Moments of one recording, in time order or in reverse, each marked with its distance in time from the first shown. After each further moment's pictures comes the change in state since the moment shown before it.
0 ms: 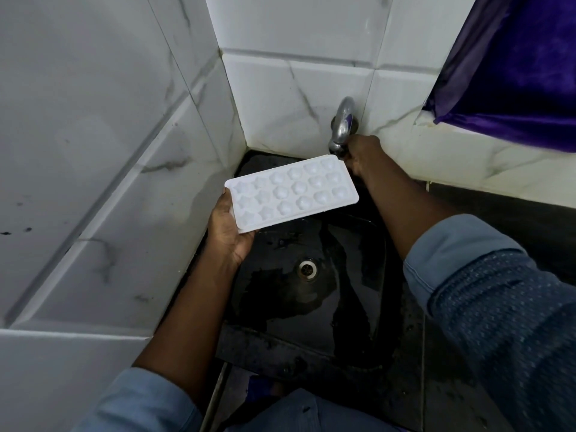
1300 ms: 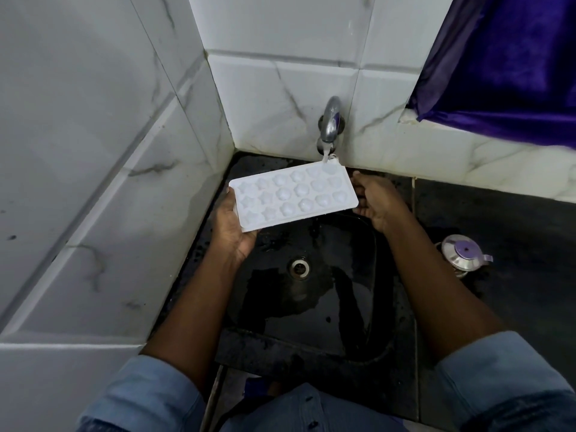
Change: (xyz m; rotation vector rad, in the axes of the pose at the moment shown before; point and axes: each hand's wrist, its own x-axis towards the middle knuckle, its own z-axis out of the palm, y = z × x) left_hand 0.002 -0.011 0.014 0.050 -0.016 -0.039; right_hand -0.089 0.048 -0.088 -0.341 -0.034 -0.014
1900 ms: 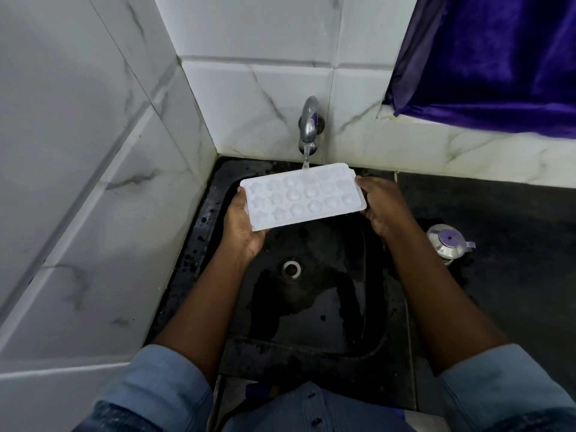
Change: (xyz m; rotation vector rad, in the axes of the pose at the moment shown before) left_hand 0.013 -0.025 0.029 0.089 -0.069 -0.061; right_hand -0.011 0.013 -0.028 0.169 0.148 -0.098
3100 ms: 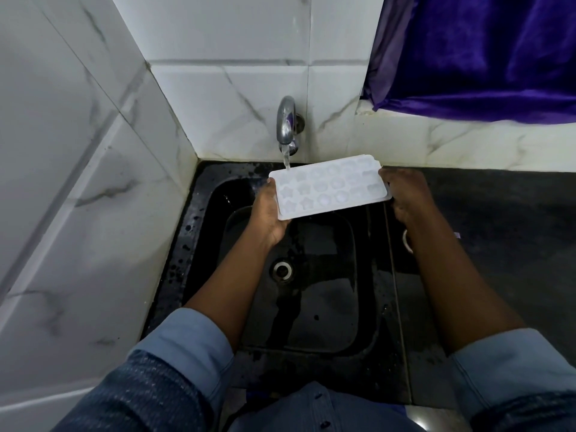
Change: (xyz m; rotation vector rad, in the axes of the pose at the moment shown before) left_hand 0.030 -0.036 0.068 0.159 -0.088 -0.129; right_hand 0.011 -0.025 -0.066 -0.036 0.218 -0.075
